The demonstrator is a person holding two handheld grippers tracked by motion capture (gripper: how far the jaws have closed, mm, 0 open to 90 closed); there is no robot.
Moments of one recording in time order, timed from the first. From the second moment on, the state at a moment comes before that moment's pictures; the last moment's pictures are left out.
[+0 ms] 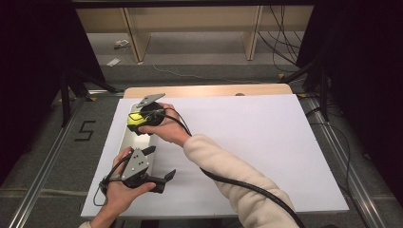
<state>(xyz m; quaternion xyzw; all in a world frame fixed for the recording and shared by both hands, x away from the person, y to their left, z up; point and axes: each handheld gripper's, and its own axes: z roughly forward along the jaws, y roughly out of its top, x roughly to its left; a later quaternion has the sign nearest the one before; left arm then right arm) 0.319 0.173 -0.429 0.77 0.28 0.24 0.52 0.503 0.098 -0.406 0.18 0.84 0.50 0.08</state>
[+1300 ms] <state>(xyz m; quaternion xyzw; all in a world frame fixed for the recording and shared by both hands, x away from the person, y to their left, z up) 0.318 0.173 -0.429 0.77 0.28 0.24 0.52 0.503 0.104 -0.420 0.18 0.86 0.48 0.06</state>
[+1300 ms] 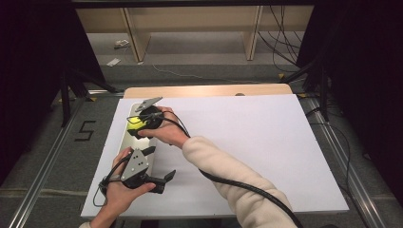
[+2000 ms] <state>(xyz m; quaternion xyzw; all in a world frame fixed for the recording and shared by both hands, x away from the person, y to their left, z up) 0.317 0.174 -0.429 0.77 0.28 0.24 0.52 0.504 0.103 -0.423 0.18 0.85 0.49 0.06</state>
